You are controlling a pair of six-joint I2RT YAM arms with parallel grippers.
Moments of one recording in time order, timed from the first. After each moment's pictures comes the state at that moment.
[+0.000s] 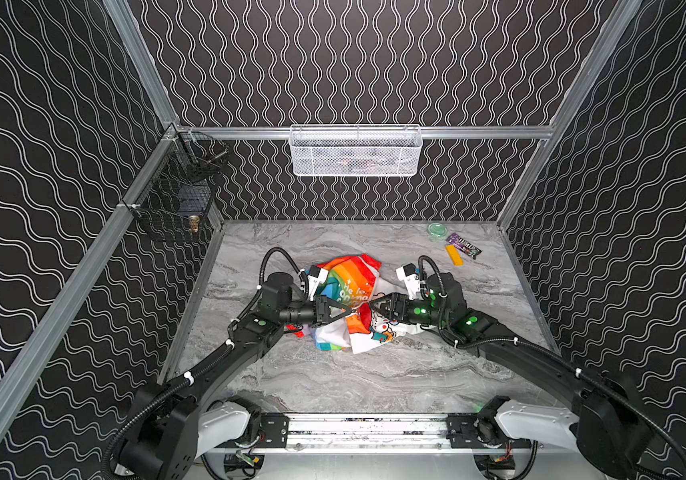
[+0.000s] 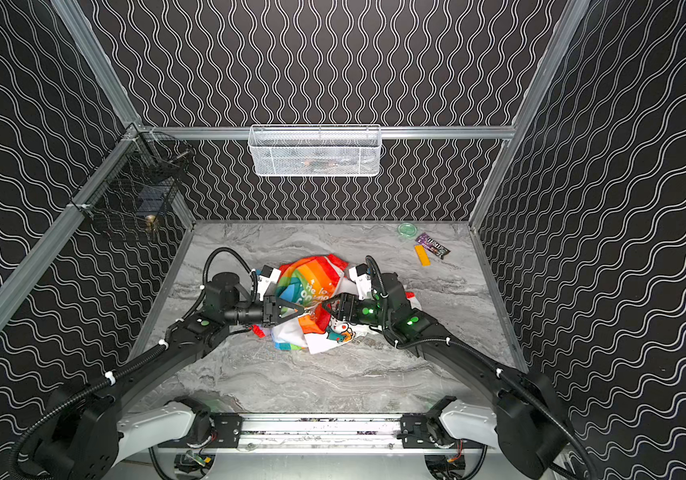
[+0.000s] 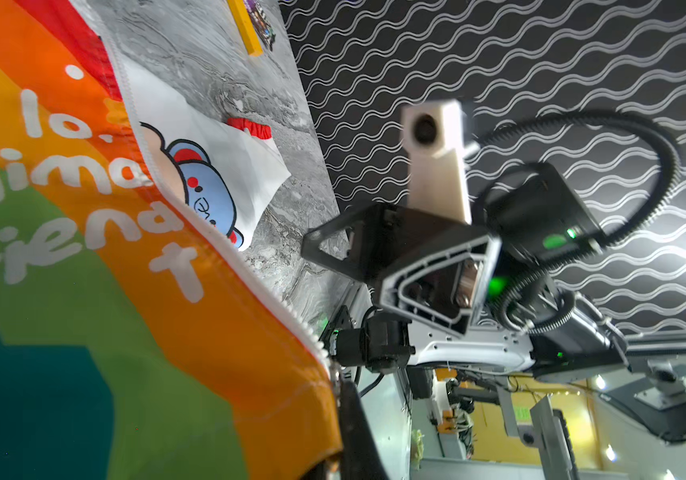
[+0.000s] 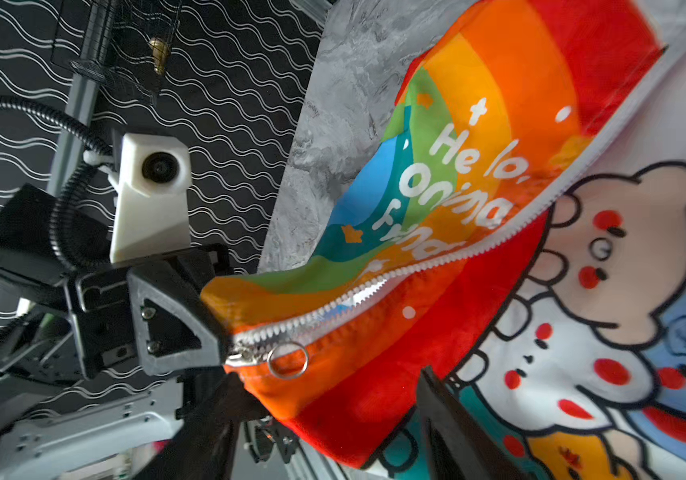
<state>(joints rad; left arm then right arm) -0.41 1.15 0.62 0.13 0.93 -0.84 0.63 1.23 0.72 0.06 -0.56 0.86</state>
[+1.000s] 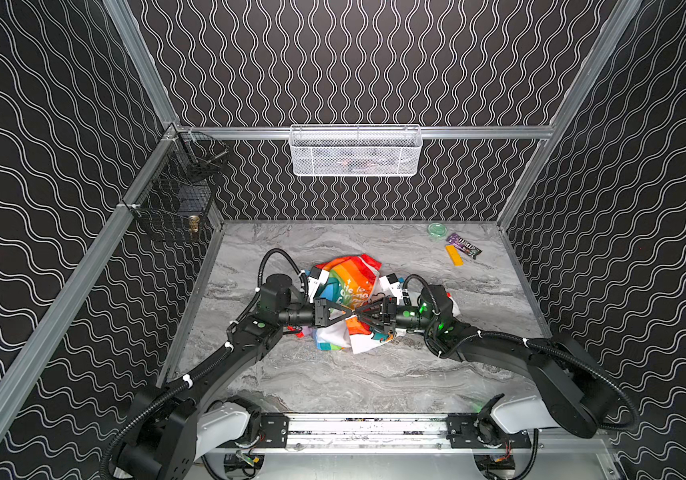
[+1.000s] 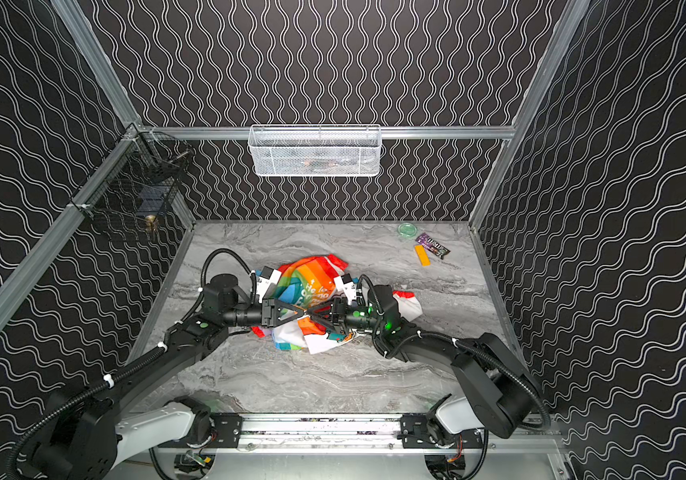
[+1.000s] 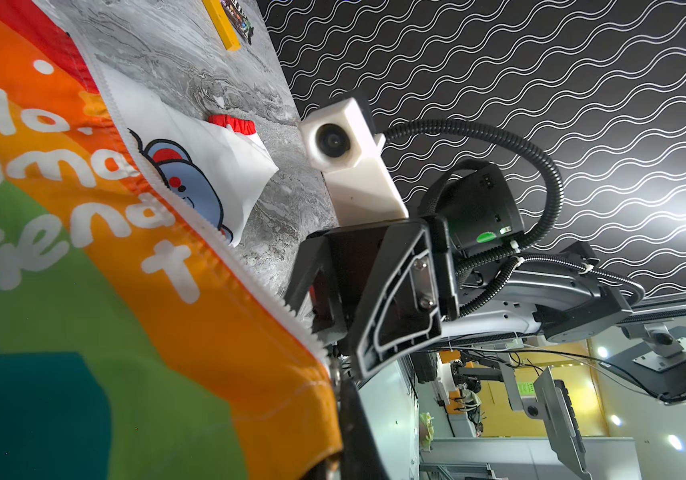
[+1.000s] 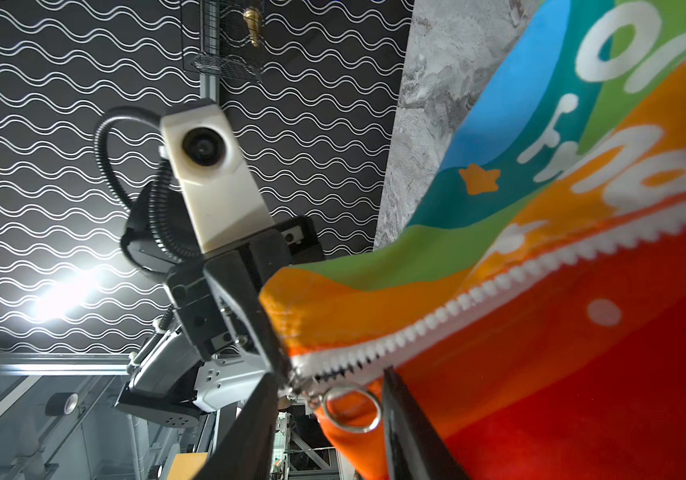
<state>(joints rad) -0.41 1.14 0.61 0.16 0.96 -0.81 0.67 1.42 0.58 0.73 -0.77 1.31</state>
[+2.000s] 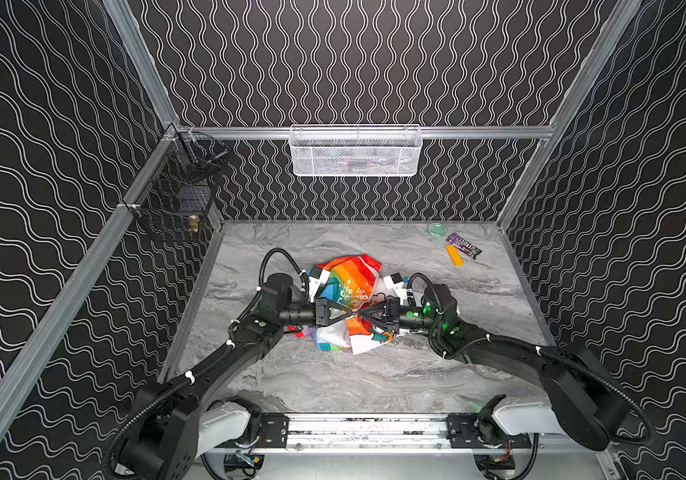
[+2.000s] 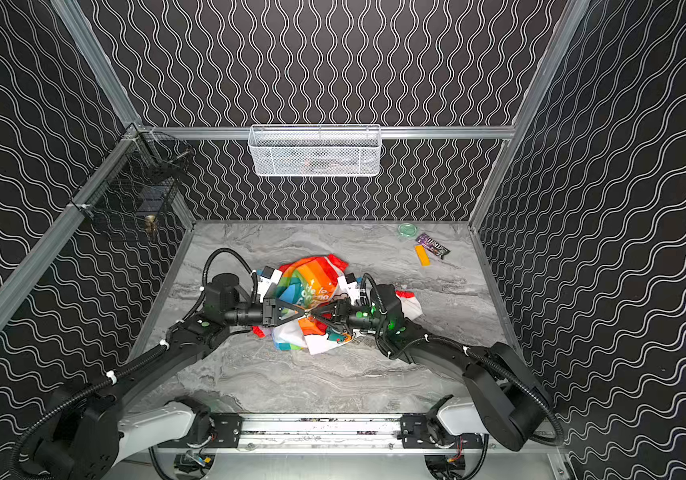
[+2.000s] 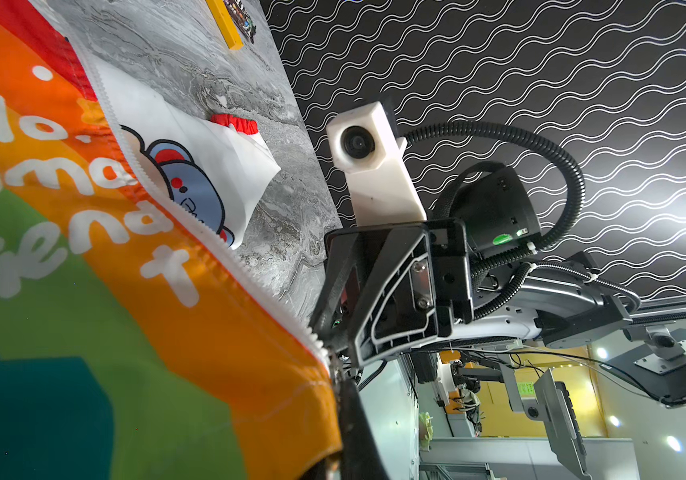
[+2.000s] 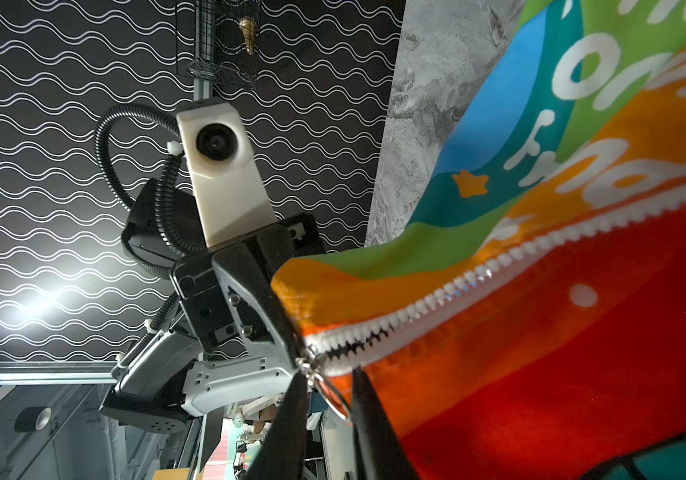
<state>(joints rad) -0.41 1.16 0.61 0.17 0.96 -0.81 0.66 1.37 0.57 0.62 -0.76 1.26</state>
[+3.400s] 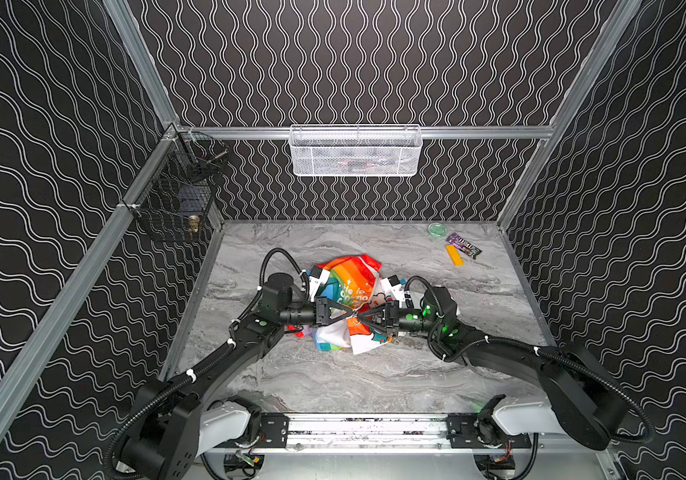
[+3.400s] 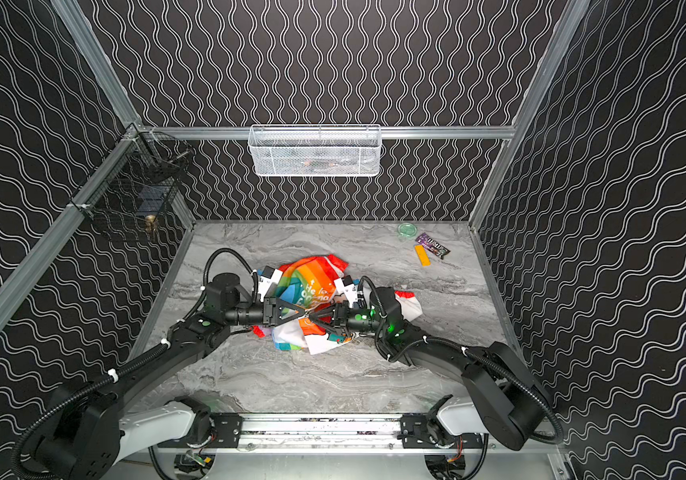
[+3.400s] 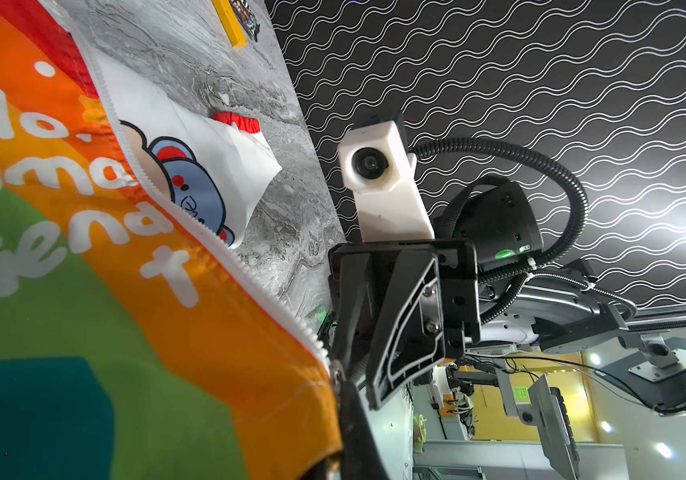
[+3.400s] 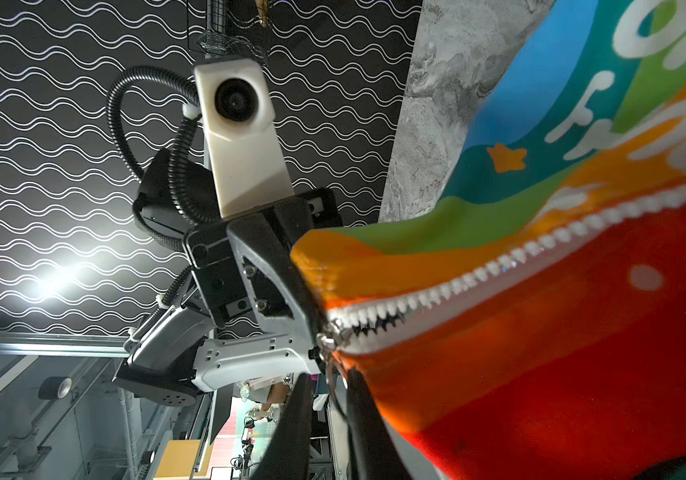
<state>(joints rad) -0.41 1.17 0.61 0.18 0.96 -0.83 0.68 1.36 0.56 0.68 -0.79 1.28</state>
